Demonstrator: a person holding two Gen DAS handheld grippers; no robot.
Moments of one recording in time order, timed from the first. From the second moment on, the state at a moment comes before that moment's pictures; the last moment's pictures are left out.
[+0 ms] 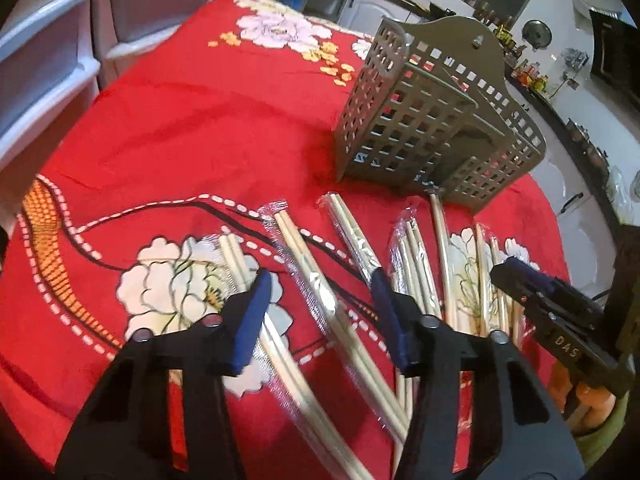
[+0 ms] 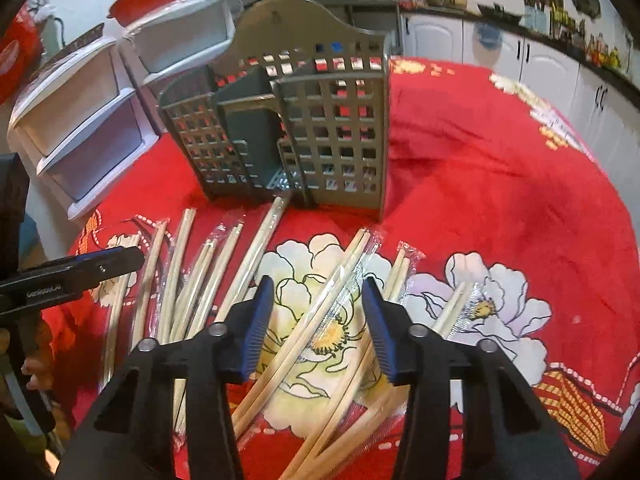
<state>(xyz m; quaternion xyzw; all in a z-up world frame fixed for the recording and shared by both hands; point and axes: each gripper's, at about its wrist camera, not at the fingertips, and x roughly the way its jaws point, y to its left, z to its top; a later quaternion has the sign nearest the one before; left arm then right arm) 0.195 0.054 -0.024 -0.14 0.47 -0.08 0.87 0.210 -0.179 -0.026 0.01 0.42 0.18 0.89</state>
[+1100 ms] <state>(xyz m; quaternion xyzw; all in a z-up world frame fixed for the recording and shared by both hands) 0.277 0.060 -0.035 -0.11 0.52 -0.04 0.85 0.272 -0.174 -0.048 0.03 0.47 0.13 0.87</state>
